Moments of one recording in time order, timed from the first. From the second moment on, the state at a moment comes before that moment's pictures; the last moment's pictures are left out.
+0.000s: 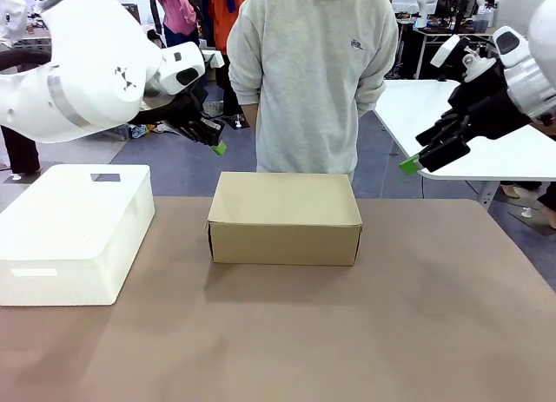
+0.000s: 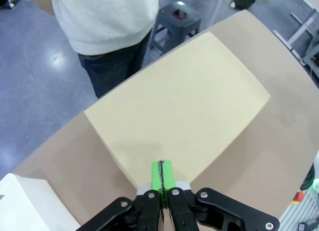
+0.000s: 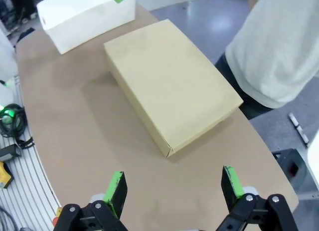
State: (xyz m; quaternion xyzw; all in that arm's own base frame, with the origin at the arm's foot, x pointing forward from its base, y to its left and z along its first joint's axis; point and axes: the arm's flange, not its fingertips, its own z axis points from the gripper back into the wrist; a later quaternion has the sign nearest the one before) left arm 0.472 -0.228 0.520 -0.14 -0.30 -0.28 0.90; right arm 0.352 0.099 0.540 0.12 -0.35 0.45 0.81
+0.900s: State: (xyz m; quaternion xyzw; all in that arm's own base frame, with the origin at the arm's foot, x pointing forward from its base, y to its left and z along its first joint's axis) left arm 0.507 -0.283 0.509 -0.14 -0.29 -0.25 0.91; right arm 0.319 0.115 0.569 0.07 -0.38 0.43 0.81
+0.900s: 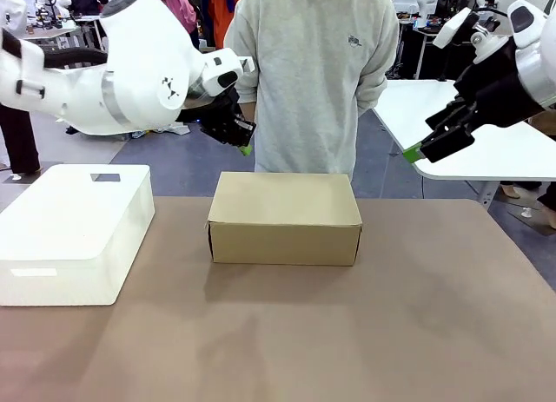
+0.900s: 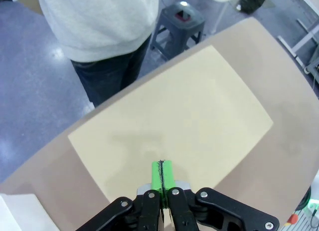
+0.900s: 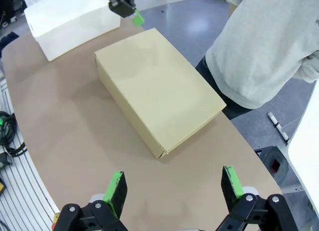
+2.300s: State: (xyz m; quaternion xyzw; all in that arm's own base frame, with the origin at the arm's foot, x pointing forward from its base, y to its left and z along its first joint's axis) left arm 0.624 -0.356 0.402 -0.12 -0.24 -0.25 0.93; right arm 0.319 0.115 0.569 0.07 -0.38 0.43 0.81
